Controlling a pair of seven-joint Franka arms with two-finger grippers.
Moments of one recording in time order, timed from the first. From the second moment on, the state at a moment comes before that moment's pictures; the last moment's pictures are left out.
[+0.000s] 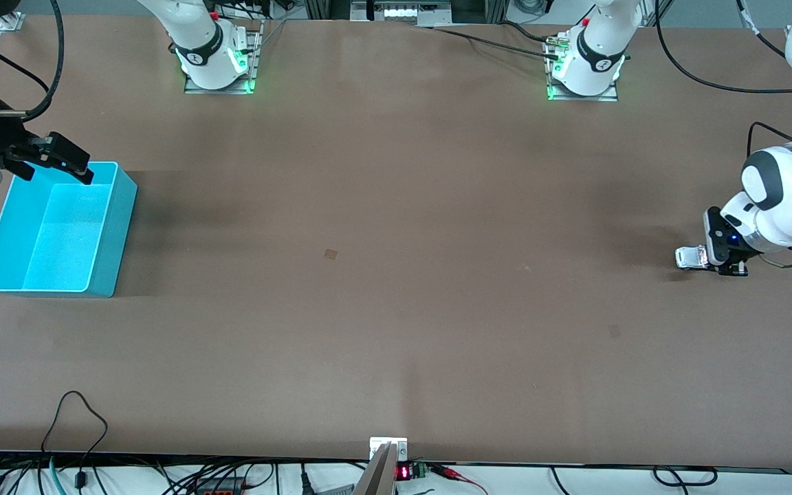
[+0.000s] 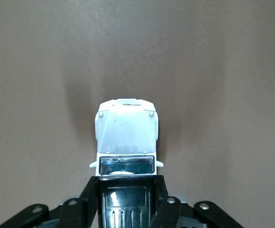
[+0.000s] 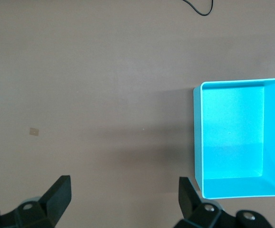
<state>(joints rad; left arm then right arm) 0.48 0.49 -0.08 -2.05 0.19 2.55 1.83 -0.02 -0.01 0.06 -1.64 0.00 1.68 0.11</state>
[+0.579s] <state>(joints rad) 0.50 0.56 -0.08 -2.04 0.20 2.56 1.84 -0.02 -0.01 0.06 -1.64 0.00 1.68 0.11</state>
